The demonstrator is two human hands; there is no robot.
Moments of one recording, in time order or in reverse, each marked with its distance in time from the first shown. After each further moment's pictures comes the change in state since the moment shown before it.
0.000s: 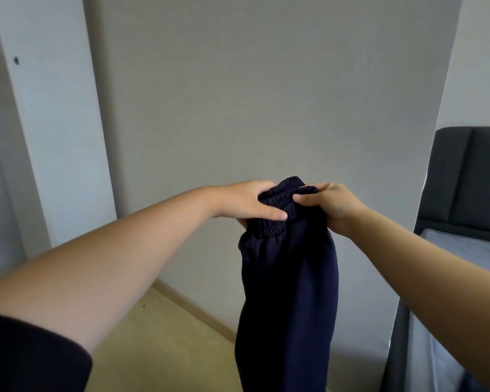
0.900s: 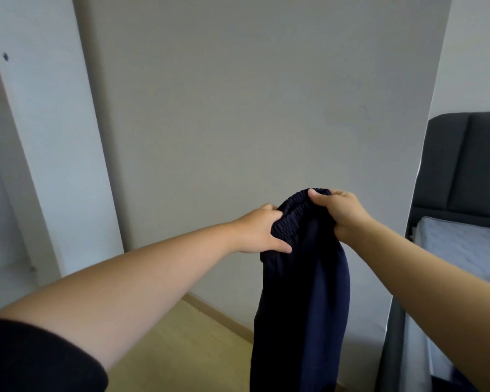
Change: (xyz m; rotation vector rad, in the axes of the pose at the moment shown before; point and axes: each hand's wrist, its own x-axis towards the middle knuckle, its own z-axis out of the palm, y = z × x) left_hand 0.016 -0.026 0.071 0.313 0.126 0.070; right_hand -0.011 0.033 -0.022 0.098 0.287 0.045
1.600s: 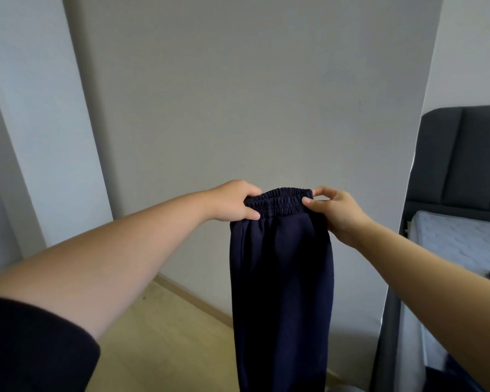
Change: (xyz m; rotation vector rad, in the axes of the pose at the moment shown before) left_hand 0.004 -0.016 -0.050 0.032 -0.031 -0.082; right_hand -0.003 0.009 -0.016 -0.154 -0.113 -0.069
